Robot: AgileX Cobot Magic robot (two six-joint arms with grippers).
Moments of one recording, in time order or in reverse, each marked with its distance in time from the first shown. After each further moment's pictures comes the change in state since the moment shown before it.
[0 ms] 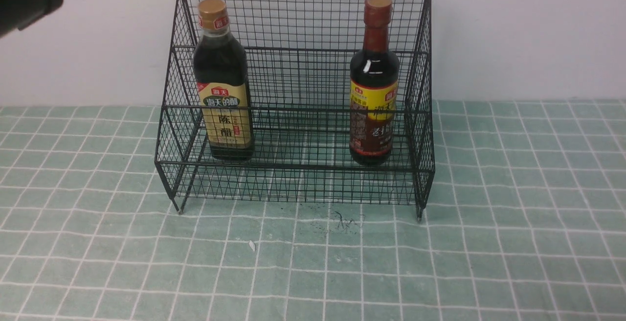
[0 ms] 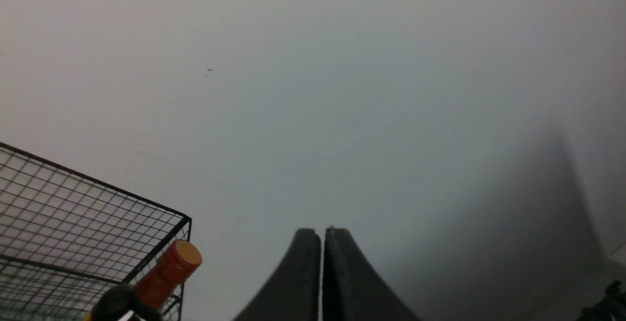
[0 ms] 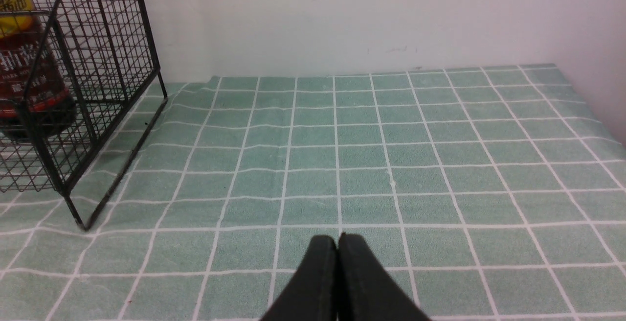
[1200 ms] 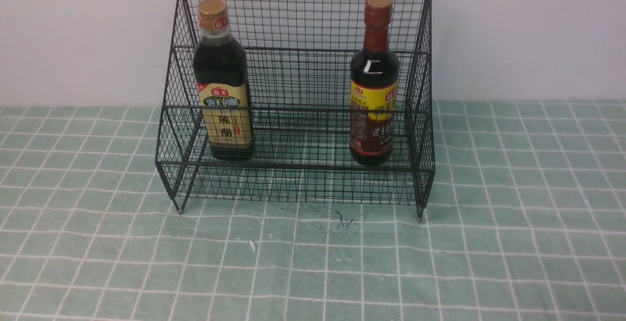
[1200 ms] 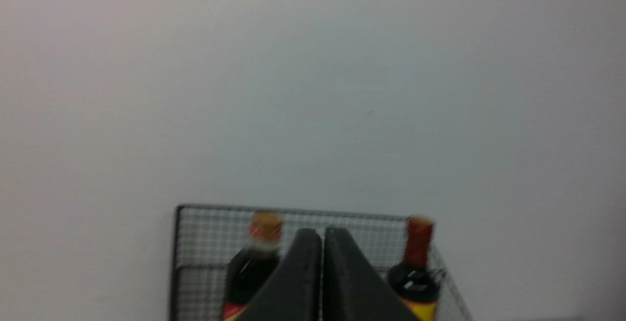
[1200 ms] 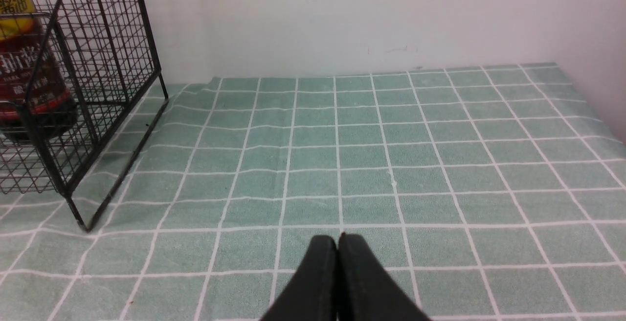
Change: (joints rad) right arm 0.000 0.000 0.000 0.000 0.000 0.003; left arm 0.068 -0.715 0.431 1.542 0.012 -0.910
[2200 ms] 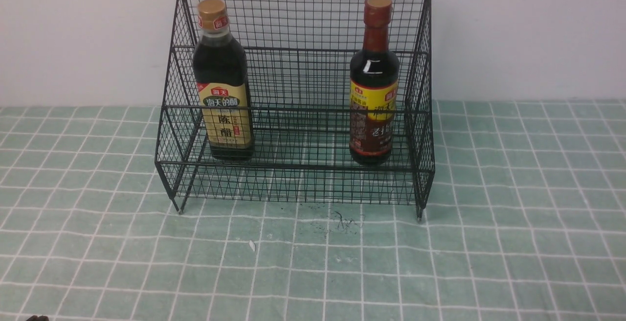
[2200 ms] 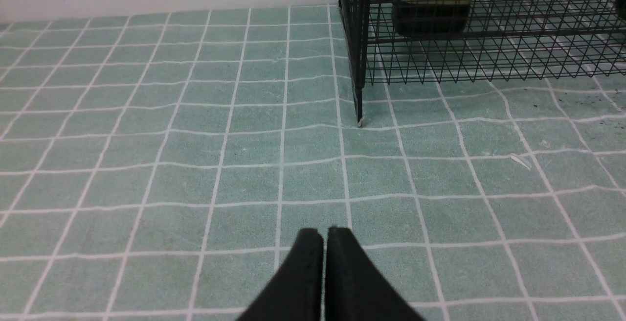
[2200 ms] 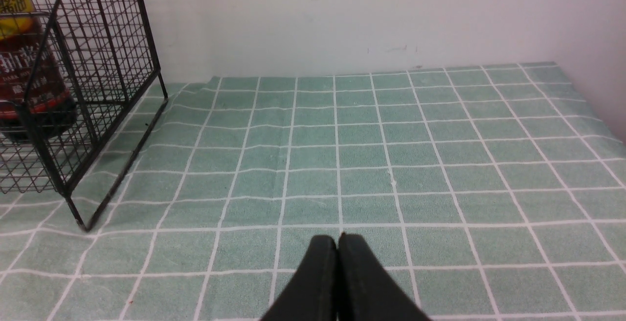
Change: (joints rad) right arm 0.000 0.000 0.000 0.000 0.001 0.000; left arm 0.178 -0.221 0.555 0.151 0.149 0.039
